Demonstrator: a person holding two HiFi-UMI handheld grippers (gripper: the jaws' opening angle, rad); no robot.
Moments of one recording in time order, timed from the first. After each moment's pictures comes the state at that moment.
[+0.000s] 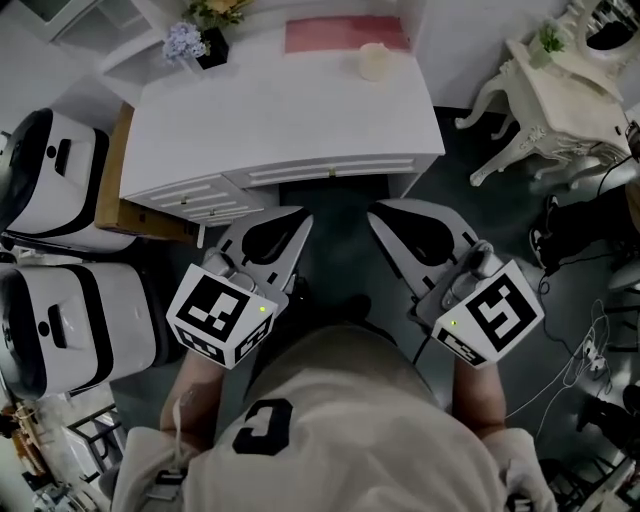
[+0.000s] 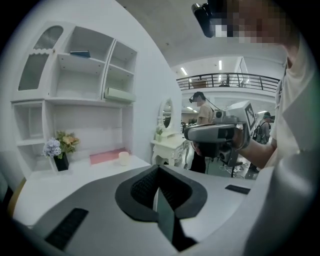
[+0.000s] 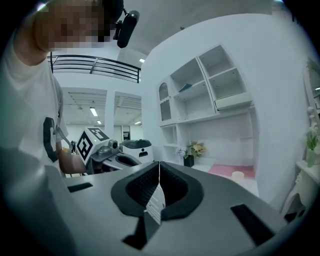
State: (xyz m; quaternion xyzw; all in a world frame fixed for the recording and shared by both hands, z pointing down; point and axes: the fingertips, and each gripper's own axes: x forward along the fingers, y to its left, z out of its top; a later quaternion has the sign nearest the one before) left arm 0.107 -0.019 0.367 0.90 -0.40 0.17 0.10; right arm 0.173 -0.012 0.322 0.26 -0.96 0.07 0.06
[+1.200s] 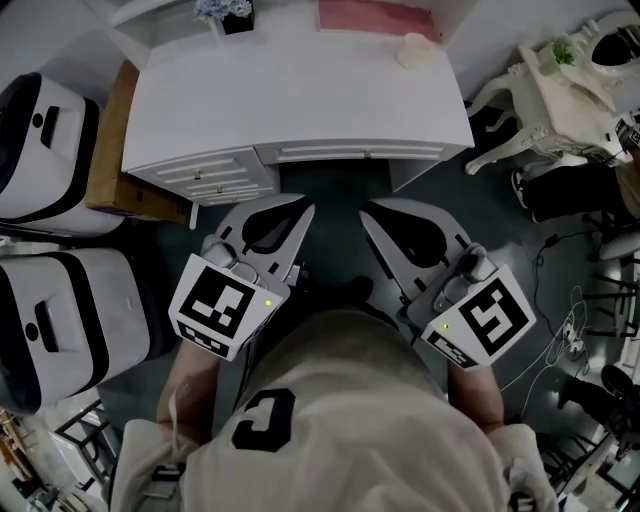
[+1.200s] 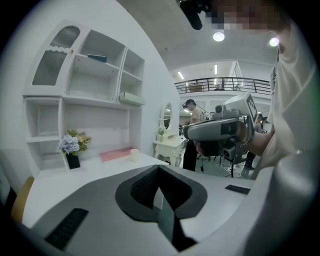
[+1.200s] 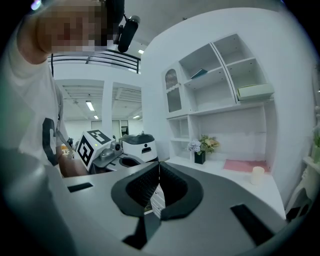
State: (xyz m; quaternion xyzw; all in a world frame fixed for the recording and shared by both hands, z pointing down) left arm -0.030 0.000 0.381 0.91 -0.37 0.16 0.09; right arm 0.018 0.015 0.331 0.27 -0.95 0.09 0.10
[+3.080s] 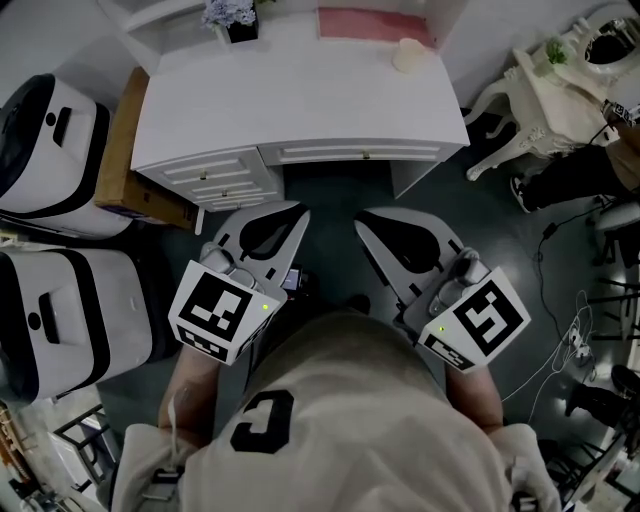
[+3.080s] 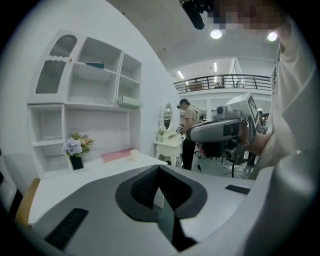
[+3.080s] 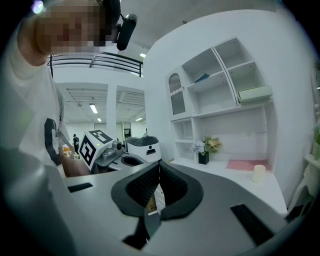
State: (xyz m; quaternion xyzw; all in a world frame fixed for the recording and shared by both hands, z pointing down) left arm -0.026 0.037 0.373 0.90 -0.39 0.16 0.07; right arm 0.026 0.057 0.327 0.26 -0.96 0.08 0.08
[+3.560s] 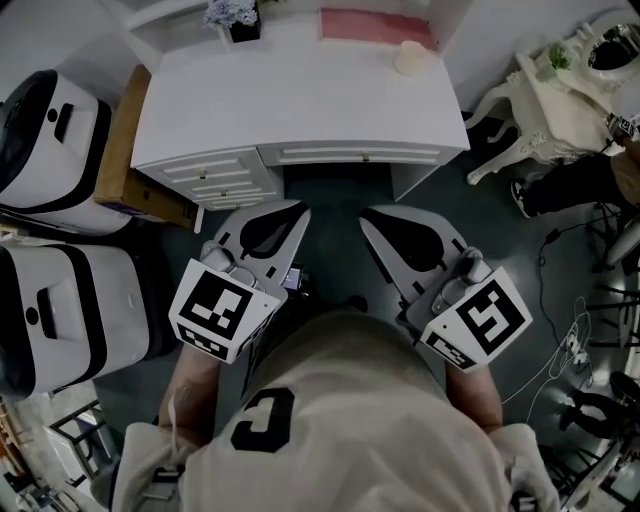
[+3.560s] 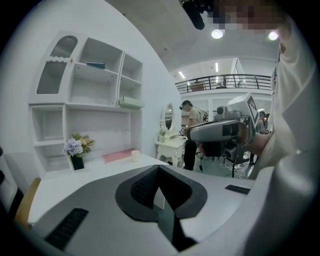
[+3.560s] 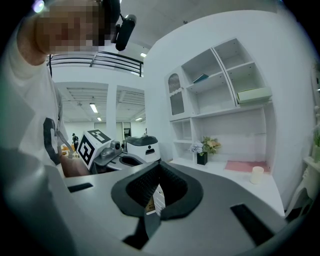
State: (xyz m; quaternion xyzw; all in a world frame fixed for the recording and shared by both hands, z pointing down) left arm -0.019 0.032 0.372 0.90 -0.40 0.16 0.07; right arm 0.038 0.049 0.325 0.26 -0.96 0.08 0.08
